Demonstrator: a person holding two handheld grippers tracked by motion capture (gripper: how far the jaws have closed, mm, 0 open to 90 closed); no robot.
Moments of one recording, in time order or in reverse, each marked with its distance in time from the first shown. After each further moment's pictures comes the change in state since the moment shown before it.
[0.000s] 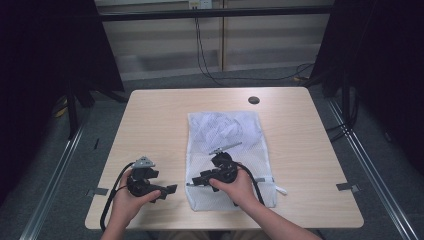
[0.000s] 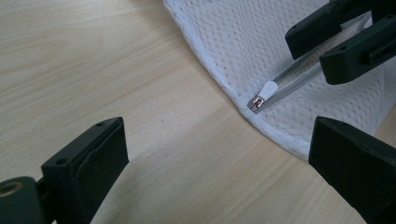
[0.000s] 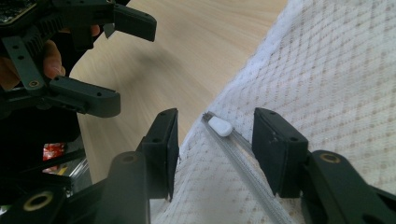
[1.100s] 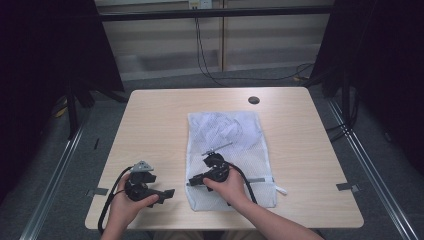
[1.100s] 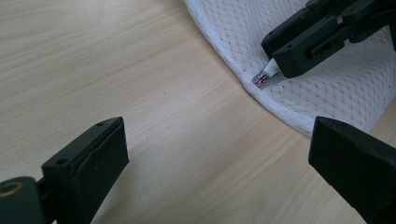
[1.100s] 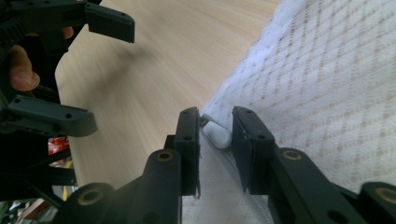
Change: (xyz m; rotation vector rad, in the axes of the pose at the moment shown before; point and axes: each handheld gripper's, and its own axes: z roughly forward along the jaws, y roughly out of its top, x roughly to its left) left arm 0.001 -0.011 -0.002 0.039 0.012 -0.010; right arm -0.004 0.004 0.028 0.073 0.003 0.053
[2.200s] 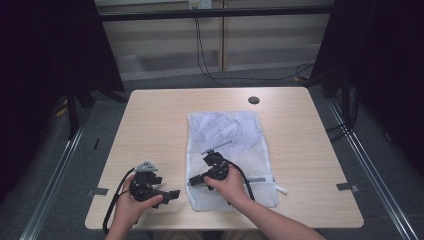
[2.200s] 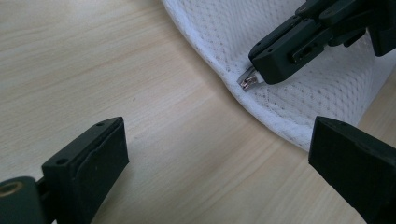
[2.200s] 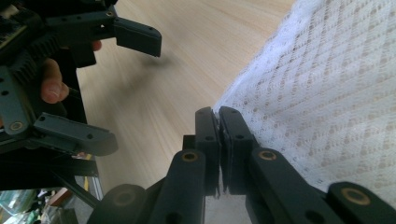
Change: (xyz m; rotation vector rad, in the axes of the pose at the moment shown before) left arm -0.007 0.002 0.011 -0.018 -0.082 -0.048; right arm -0.001 0.005 -0.003 0.032 0.071 0.024
